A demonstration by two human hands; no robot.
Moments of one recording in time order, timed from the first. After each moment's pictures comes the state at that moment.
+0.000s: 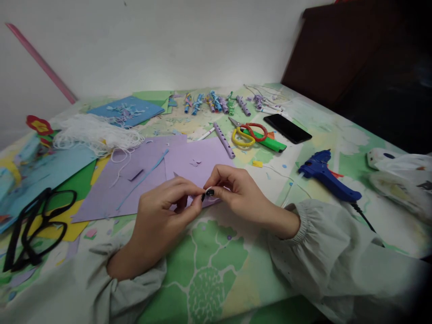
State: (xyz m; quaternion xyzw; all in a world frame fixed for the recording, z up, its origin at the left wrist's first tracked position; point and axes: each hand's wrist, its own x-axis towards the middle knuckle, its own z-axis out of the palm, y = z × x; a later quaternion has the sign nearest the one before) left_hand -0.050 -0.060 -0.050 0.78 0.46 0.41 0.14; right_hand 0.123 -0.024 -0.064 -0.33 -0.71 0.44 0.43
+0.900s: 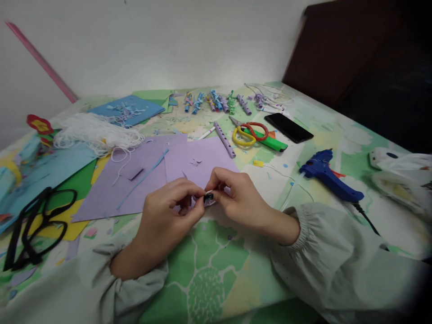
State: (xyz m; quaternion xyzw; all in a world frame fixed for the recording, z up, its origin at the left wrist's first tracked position) left_hand -0.047 -0.061 -0.053 0.79 0.46 0.39 0.13; right_hand 0.120 -0.032 -0.064 -0.37 -0.77 0.34 0.40
